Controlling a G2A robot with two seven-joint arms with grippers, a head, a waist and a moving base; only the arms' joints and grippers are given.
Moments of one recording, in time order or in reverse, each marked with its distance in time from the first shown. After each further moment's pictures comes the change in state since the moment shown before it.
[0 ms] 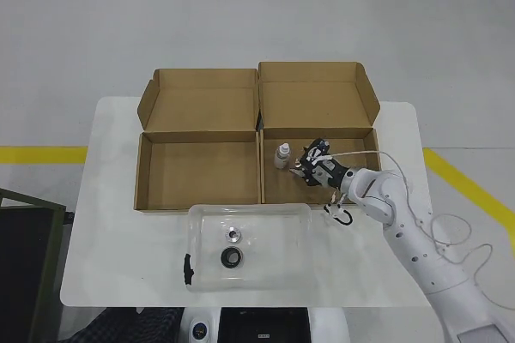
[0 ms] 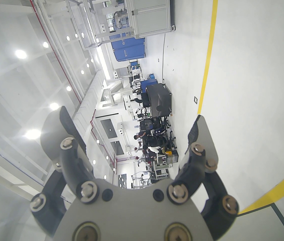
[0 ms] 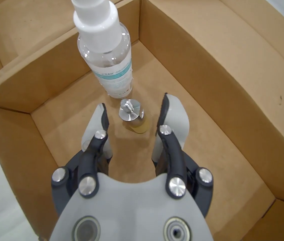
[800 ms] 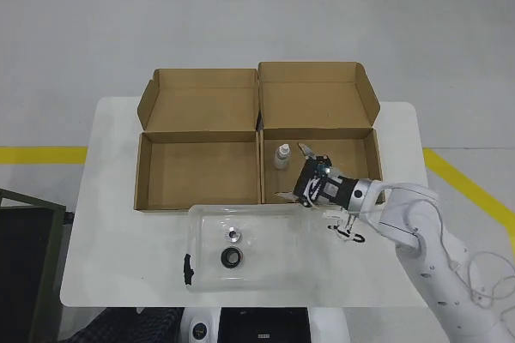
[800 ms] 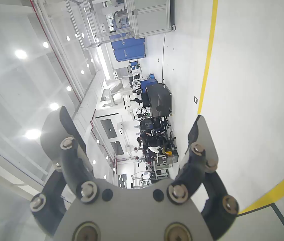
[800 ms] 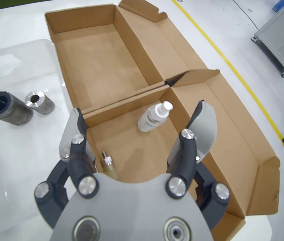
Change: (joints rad) left arm 0.000 0.000 0.000 0.000 0.000 0.000 0.000; right arm -0.191 0.049 0.117 -0.543 -0.043 -0.134 0.098
